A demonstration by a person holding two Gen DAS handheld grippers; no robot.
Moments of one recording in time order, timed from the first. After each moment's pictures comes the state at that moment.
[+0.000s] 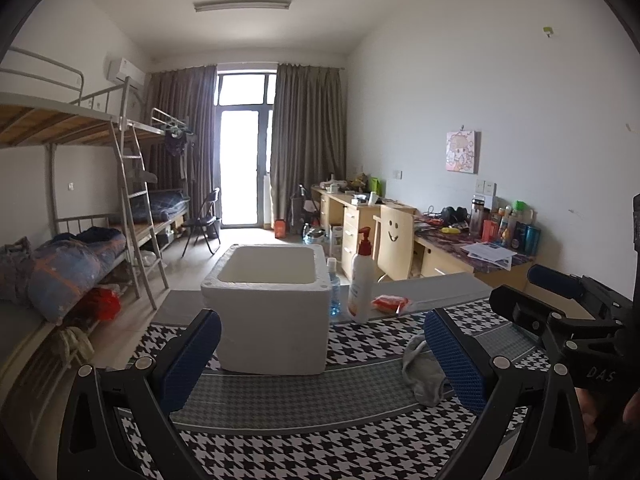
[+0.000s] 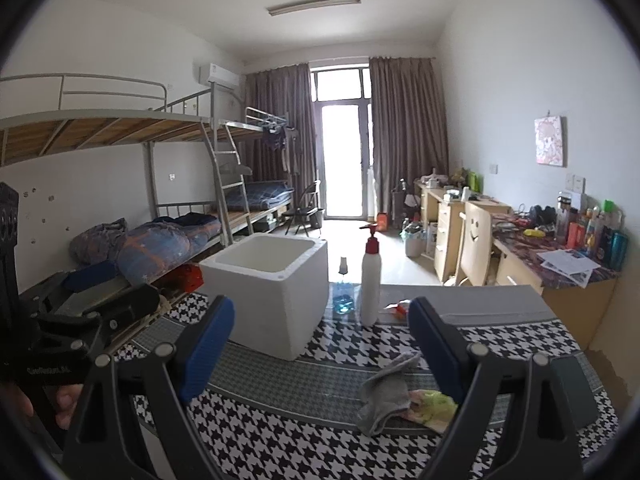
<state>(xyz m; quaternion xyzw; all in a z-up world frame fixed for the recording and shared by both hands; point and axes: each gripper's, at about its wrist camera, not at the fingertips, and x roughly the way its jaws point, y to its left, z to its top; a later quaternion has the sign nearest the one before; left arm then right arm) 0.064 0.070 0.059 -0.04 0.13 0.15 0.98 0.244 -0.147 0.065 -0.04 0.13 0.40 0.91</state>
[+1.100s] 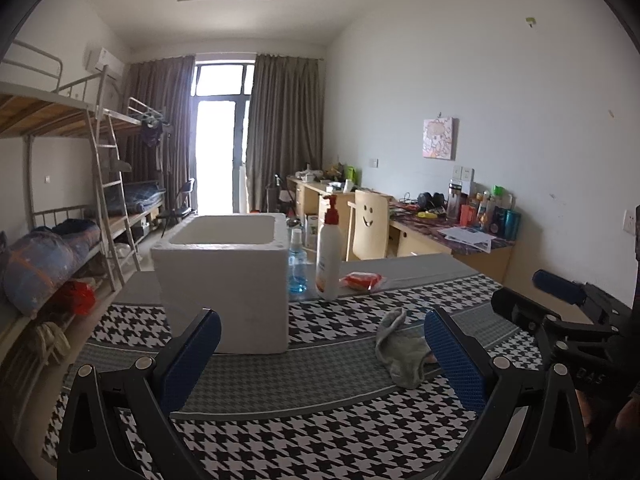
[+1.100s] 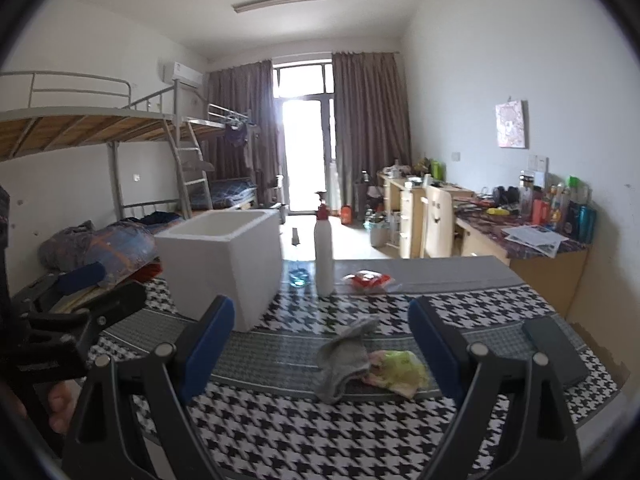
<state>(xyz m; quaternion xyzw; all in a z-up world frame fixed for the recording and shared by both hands) 0.084 0.048 0.017 -0.04 0.15 0.11 0.98 0.248 -0.174 0.018 -0.03 0.14 0.33 0.93</state>
